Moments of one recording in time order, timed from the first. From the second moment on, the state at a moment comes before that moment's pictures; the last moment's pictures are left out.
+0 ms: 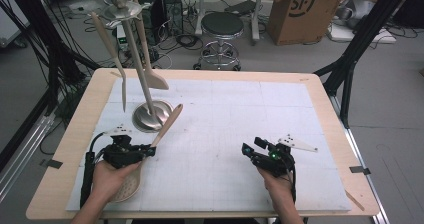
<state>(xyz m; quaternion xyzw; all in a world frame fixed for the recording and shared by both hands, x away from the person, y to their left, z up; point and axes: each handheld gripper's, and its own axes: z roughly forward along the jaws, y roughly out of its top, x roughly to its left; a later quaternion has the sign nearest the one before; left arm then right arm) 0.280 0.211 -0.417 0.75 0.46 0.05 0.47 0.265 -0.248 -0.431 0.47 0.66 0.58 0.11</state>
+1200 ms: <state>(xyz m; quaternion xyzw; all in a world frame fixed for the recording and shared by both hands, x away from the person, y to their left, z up) 0.232 0.280 -0.295 0.56 0.41 0.19 0.69 0.265 -0.247 -0.431 0.47 0.66 0.58 0.11</state>
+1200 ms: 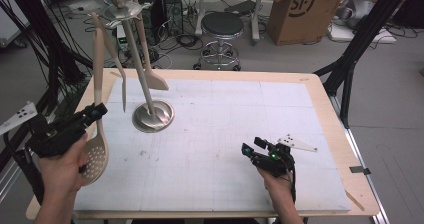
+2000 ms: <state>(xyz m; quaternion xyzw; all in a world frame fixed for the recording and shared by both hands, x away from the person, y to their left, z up) 0.258 0.263 -0.290 0.58 0.41 0.17 0.68 0.265 -0.249 -0.430 0.47 0.66 0.58 0.11</state>
